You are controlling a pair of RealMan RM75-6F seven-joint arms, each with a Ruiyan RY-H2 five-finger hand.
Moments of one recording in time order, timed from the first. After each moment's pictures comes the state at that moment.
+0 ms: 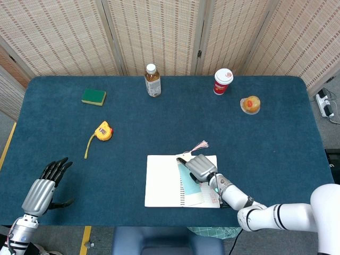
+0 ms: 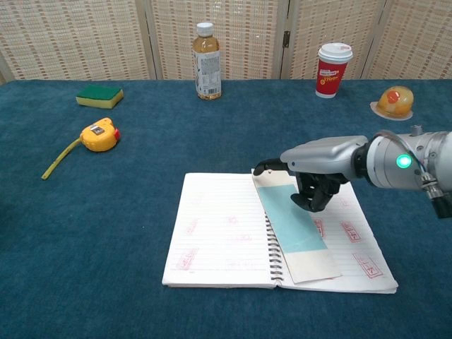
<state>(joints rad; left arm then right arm) -0.20 -1.21 0.03 -1.56 1.62 1.41 -0.13 0.98 -1.45 0.00 -1.65 -0.78 0.74 -0.54</state>
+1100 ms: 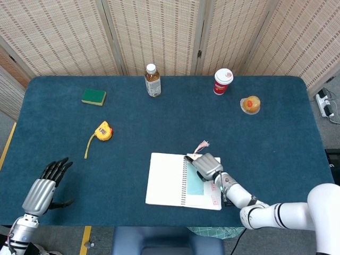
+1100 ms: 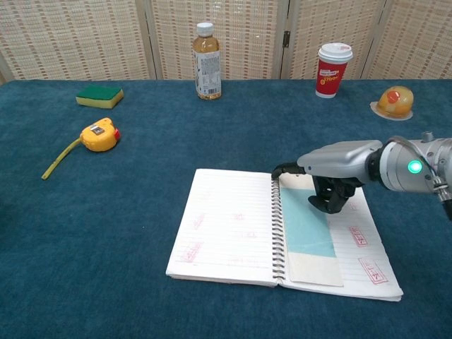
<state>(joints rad) -0.20 -1.21 0.03 -1.55 1.62 1.40 -0.12 0.99 -1.45 -0.06 -1.60 -0.76 0.76 -0.53</state>
